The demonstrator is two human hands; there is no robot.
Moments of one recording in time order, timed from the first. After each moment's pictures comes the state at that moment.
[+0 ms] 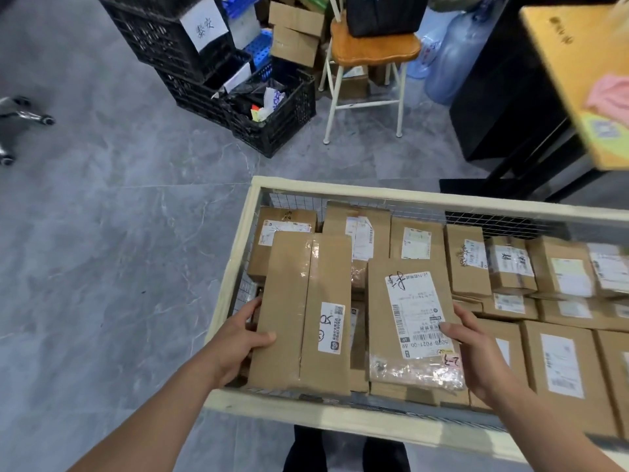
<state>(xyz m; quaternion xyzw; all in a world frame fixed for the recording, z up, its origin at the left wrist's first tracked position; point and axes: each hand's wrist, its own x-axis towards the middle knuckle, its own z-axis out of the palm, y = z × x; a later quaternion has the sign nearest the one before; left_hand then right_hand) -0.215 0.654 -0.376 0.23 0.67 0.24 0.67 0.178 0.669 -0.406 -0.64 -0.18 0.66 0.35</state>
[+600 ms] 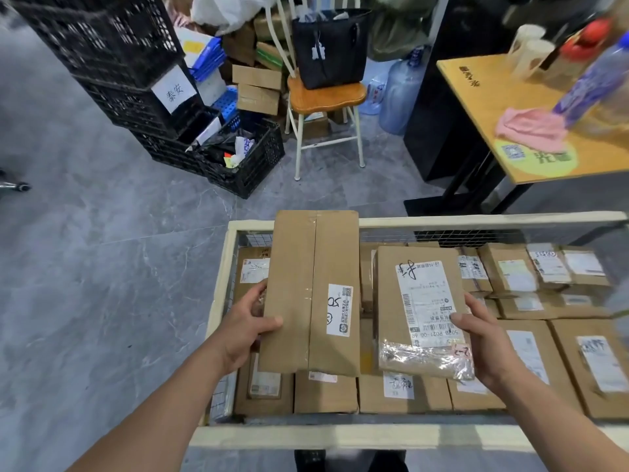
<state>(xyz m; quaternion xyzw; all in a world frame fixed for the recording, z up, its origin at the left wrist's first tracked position) -0.171 0.709 -0.305 0.32 0.60 0.29 0.68 0.222 0.671 -0.336 -0.61 -0.19 0.61 0.47</state>
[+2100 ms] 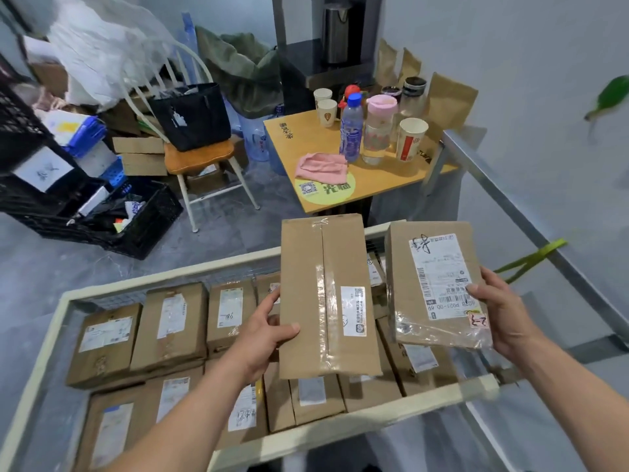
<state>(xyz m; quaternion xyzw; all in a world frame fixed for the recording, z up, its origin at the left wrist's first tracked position) 0.281 0.665 -0.236 0.39 0.54 0.26 0.70 0.655 0.588 -0.218 -0.61 -0.14 0.52 0.58</state>
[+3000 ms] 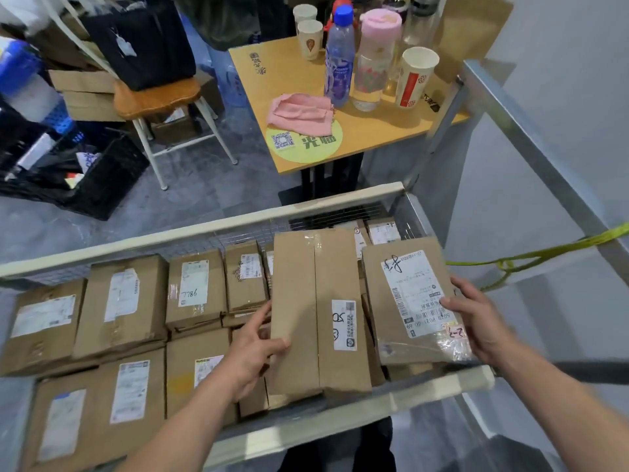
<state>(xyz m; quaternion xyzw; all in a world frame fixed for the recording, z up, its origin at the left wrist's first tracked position) 0.320 0.675 -0.356 0.32 0.59 0.20 0.72 0.688 0.611 -0.339 -0.67 -0.12 0.56 0.48</state>
